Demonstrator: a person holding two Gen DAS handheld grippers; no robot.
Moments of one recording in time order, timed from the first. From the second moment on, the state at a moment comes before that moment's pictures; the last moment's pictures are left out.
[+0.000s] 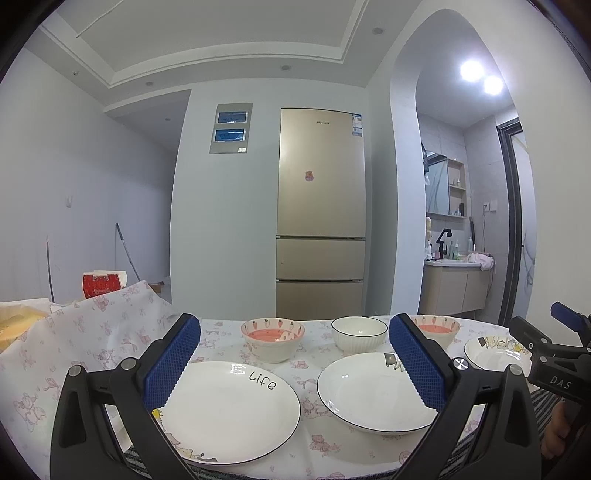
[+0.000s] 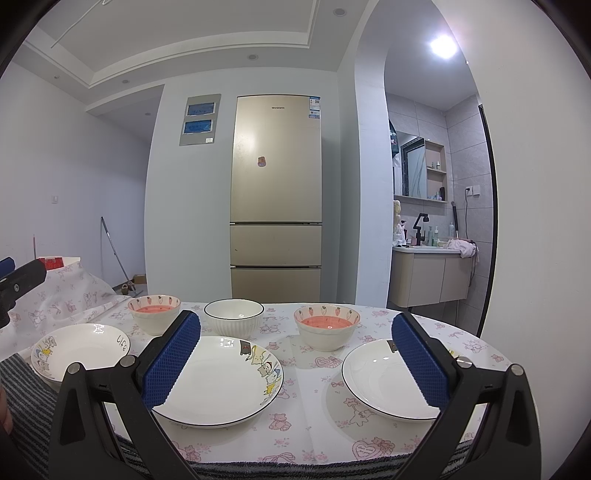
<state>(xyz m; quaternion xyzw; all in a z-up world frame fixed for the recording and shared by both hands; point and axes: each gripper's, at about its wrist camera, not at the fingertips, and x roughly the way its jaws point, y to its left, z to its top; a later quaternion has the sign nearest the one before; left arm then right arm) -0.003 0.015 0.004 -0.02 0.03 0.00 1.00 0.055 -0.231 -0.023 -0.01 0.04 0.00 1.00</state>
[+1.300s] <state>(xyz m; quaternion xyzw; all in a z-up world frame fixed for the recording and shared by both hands) -0.009 0.006 0.003 -0.01 0.02 0.00 1.00 0.047 -0.229 -0.022 -0.02 0.01 0.00 1.00</state>
